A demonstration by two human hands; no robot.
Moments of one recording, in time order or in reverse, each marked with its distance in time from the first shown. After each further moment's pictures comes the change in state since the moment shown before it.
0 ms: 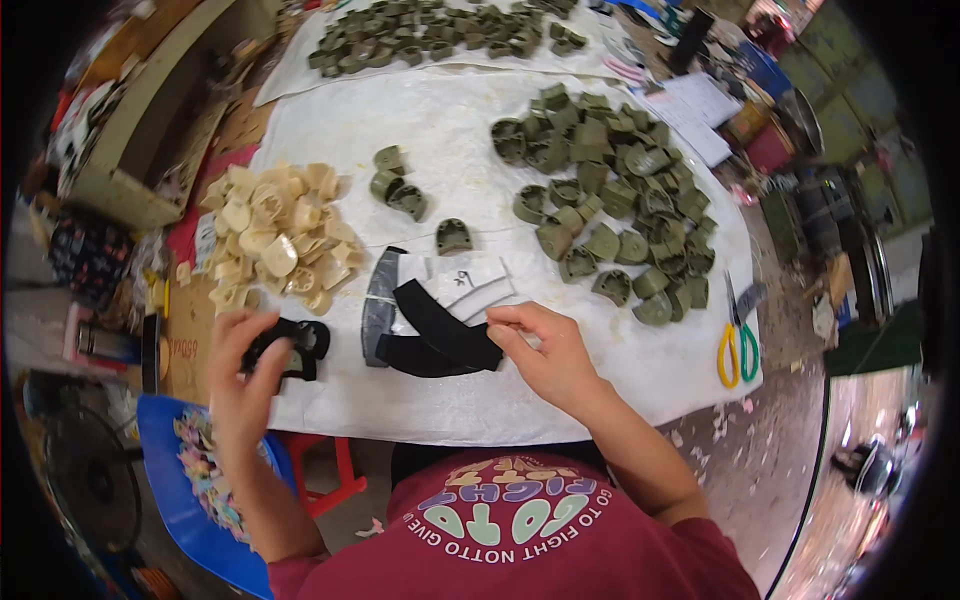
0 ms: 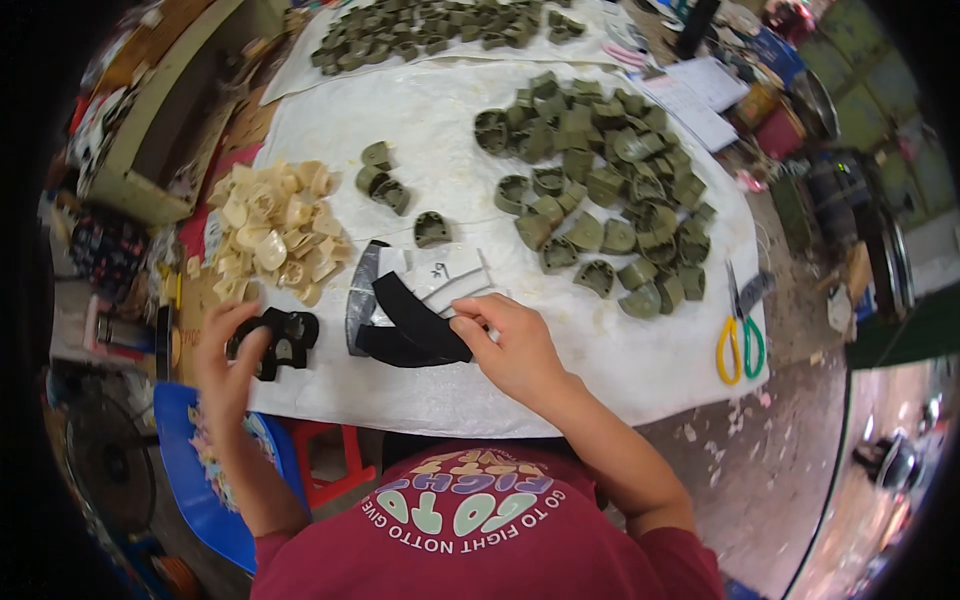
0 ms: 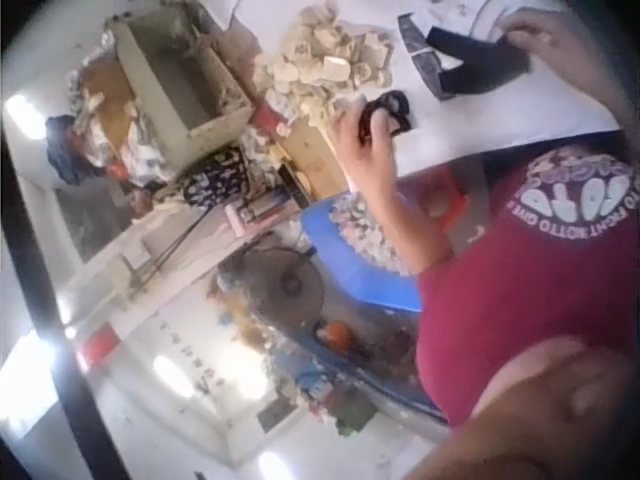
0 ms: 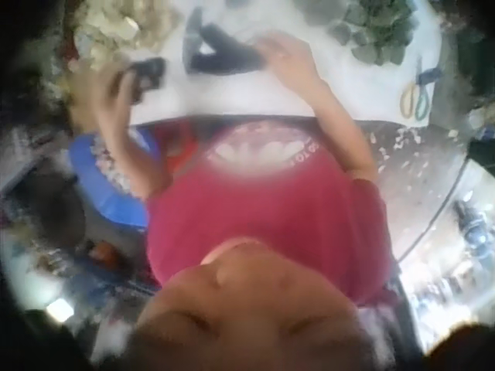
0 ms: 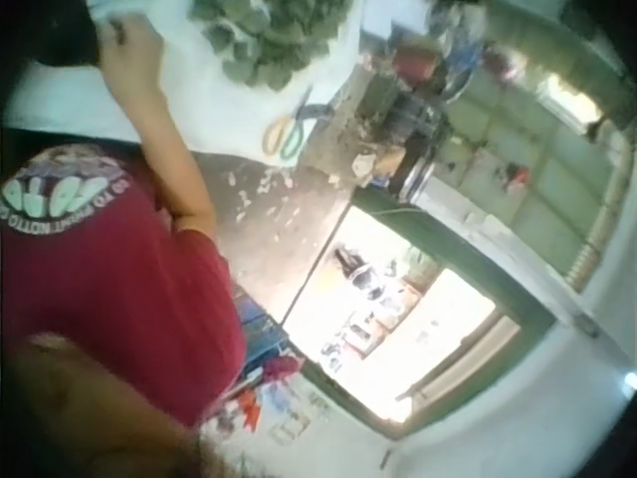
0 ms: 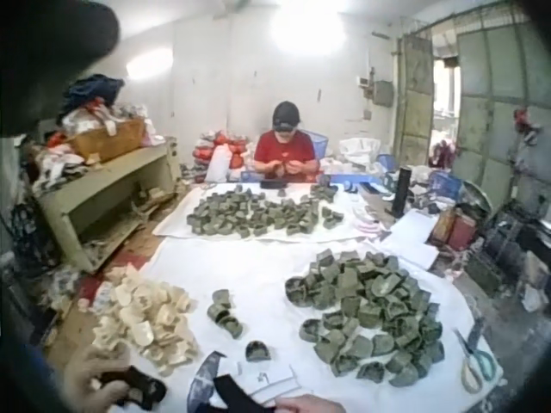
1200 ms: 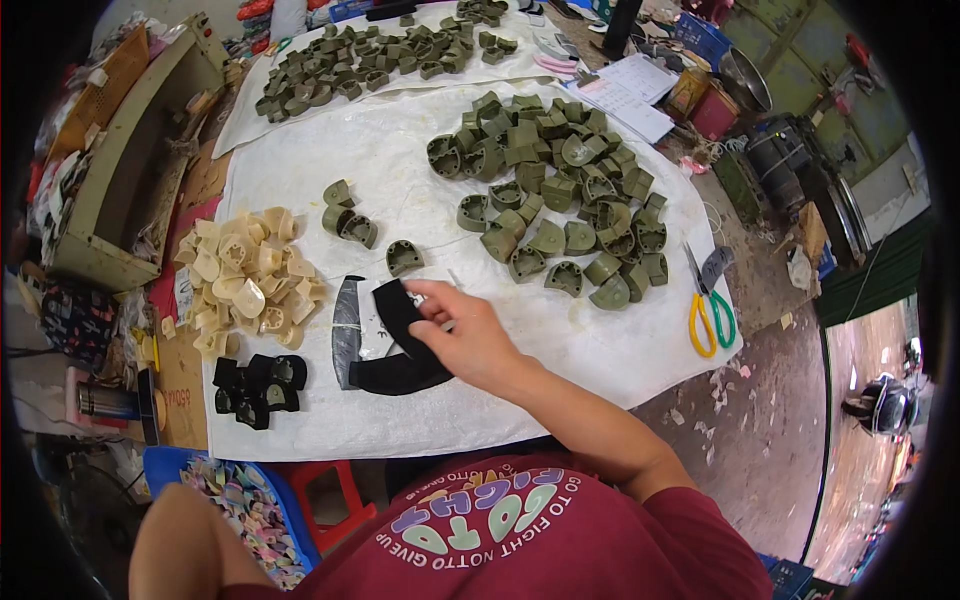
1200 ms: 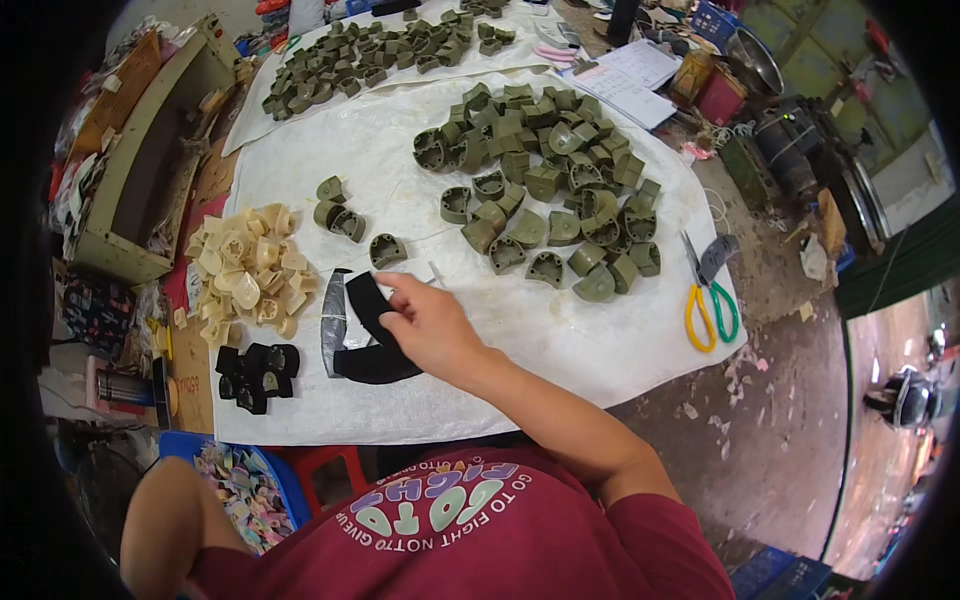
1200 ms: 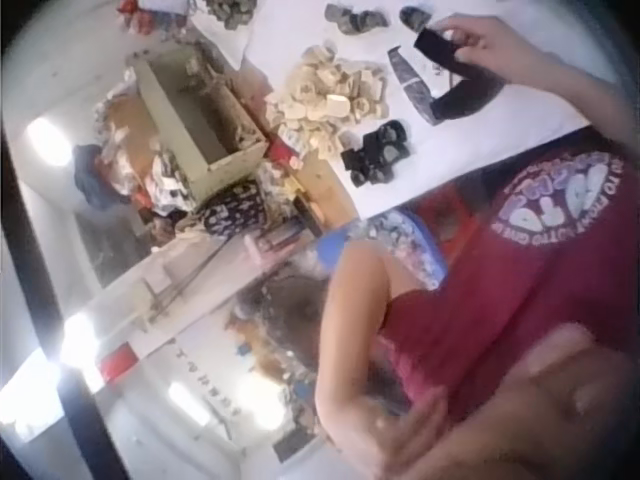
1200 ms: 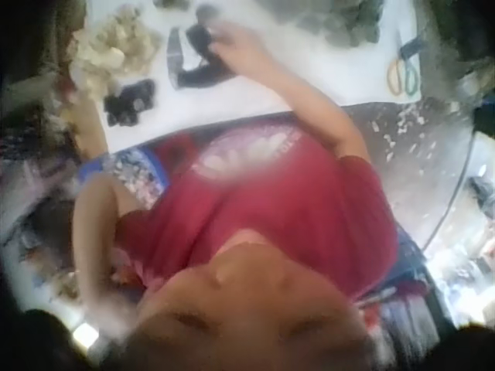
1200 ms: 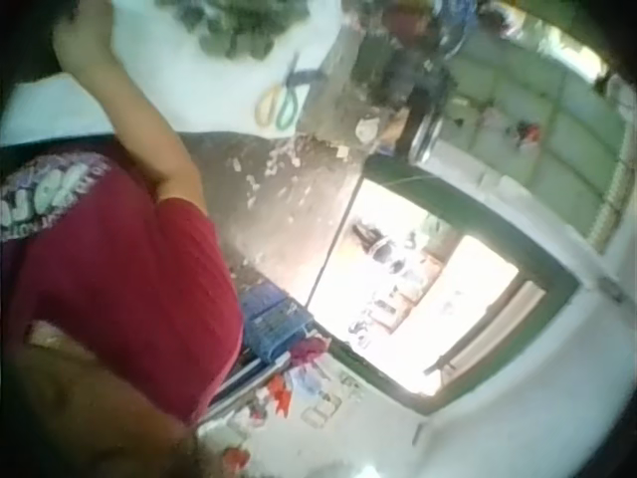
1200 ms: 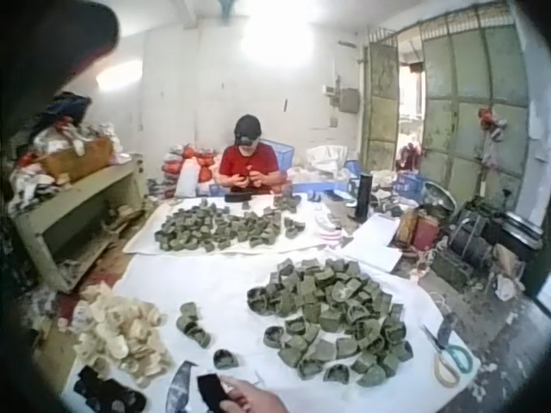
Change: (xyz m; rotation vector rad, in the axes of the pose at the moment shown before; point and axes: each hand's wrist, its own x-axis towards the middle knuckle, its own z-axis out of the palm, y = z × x) left_hand 0.001 0.091 -0.106 -0.085 -0.933 0.881; right_hand 0.025 -0.019 0.026 0.159 -0.024 0.025
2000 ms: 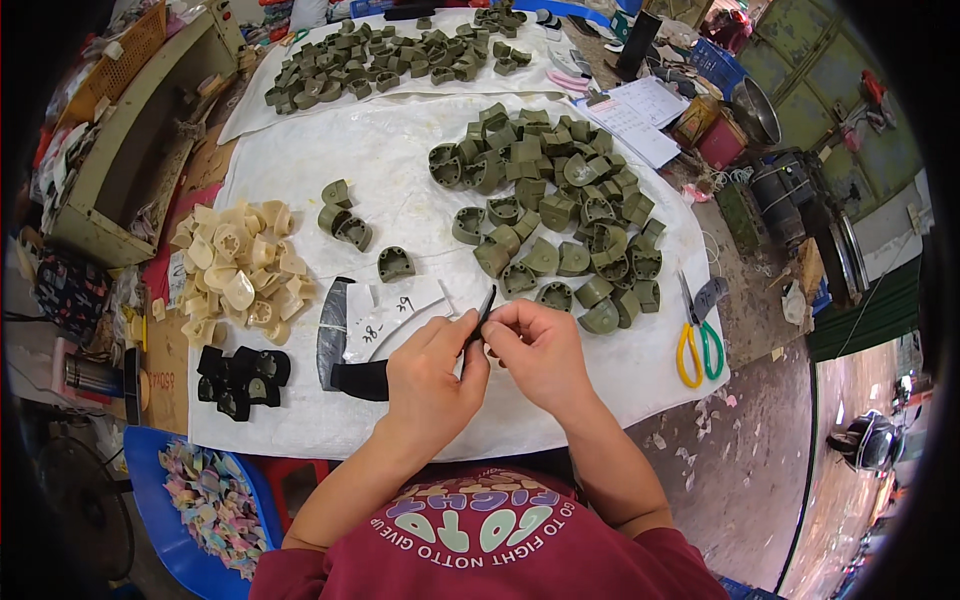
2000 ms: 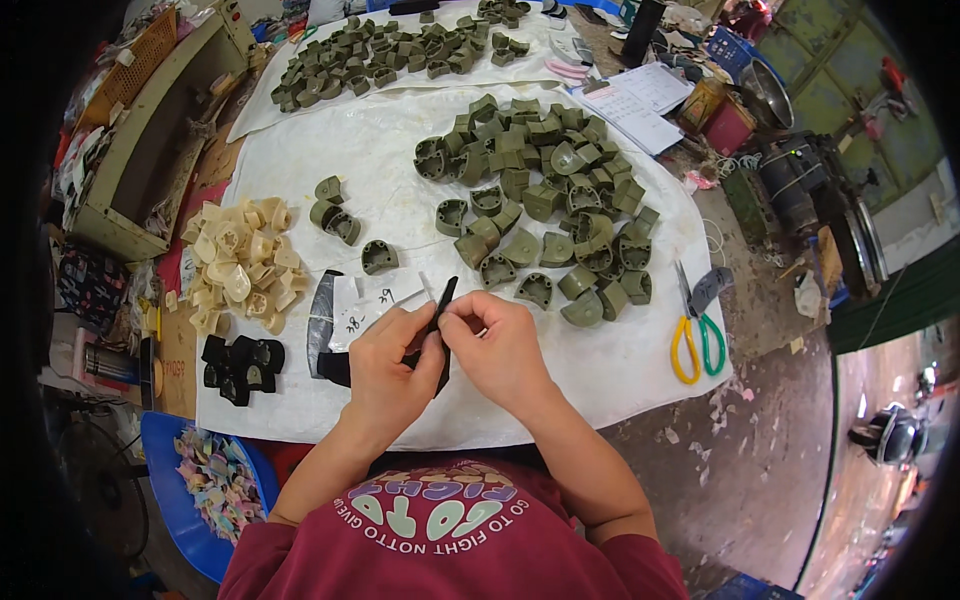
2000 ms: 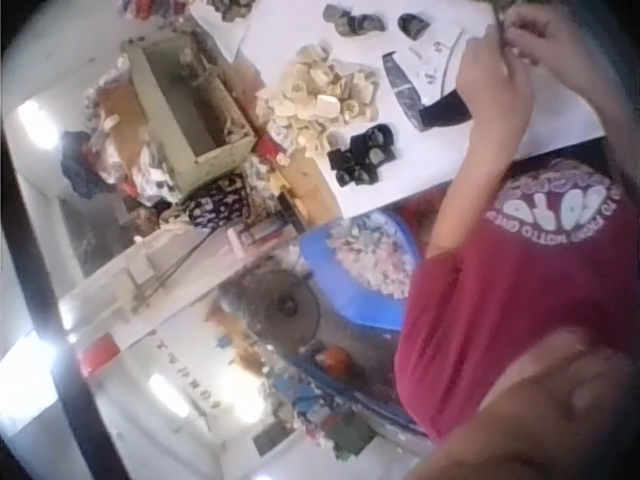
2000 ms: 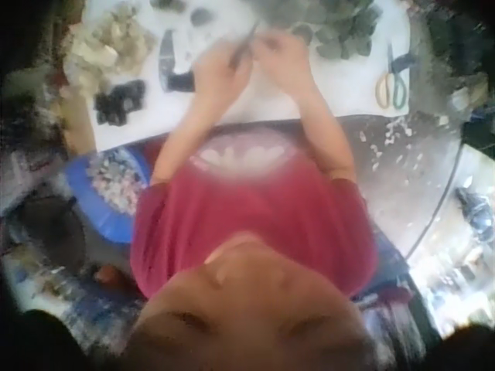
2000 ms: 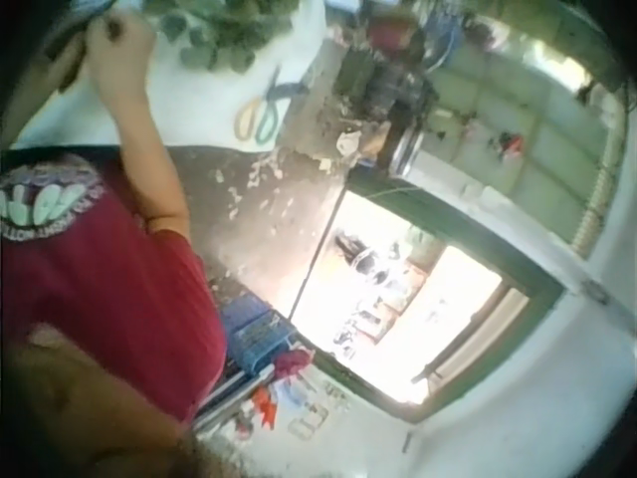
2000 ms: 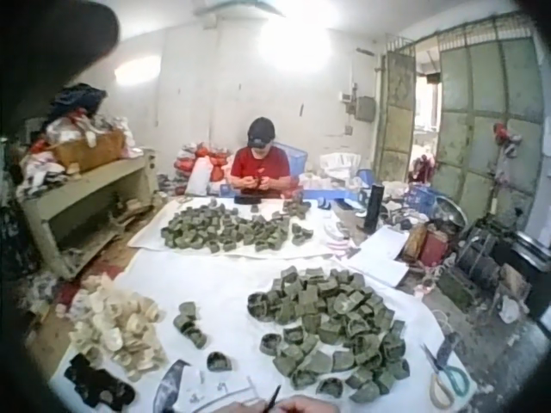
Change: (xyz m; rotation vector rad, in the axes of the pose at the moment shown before) left_hand 0.208 -0.106 0.178 0.085 0.988 -0.370; right_hand -0.031 -0.023 -0.072 0.113 0.168 0.163
